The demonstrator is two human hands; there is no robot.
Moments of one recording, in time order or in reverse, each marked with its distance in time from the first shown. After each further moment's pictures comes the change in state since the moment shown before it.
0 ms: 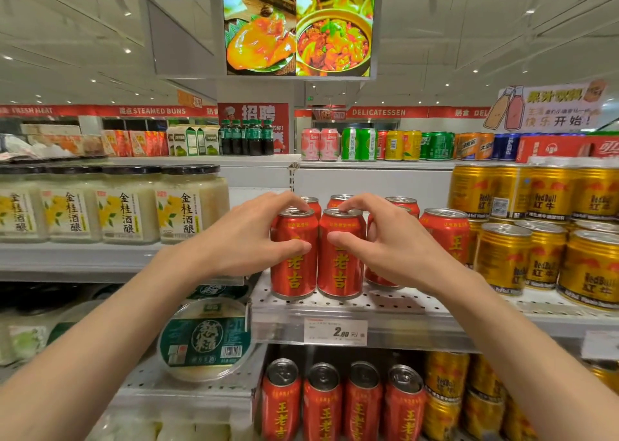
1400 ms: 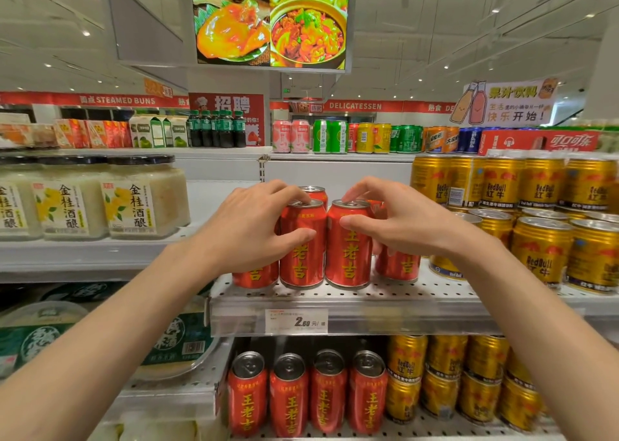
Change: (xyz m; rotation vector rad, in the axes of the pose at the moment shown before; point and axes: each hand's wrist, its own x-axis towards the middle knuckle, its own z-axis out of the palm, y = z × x) left_hand 0.023 0.037 0.032 0.224 0.131 0.163; right_hand -0.005 0.033 -0.057 0.010 -0.190 0.107
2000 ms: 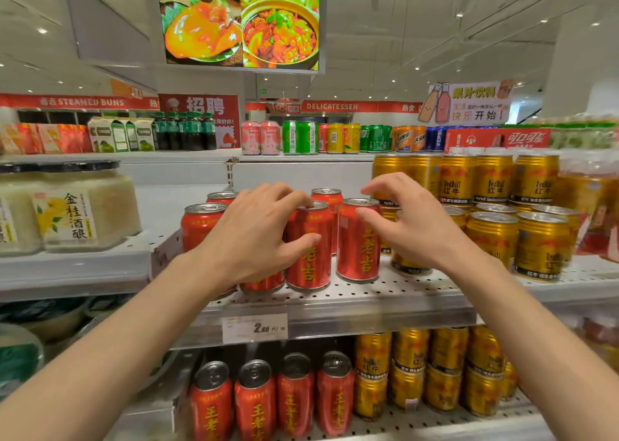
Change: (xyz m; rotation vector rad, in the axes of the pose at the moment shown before) left_hand 0.024 0.044 0.025 0.019 0.030 0.070; right_hand -0.030 0.052 -0.016 -0.176 0.340 0.029
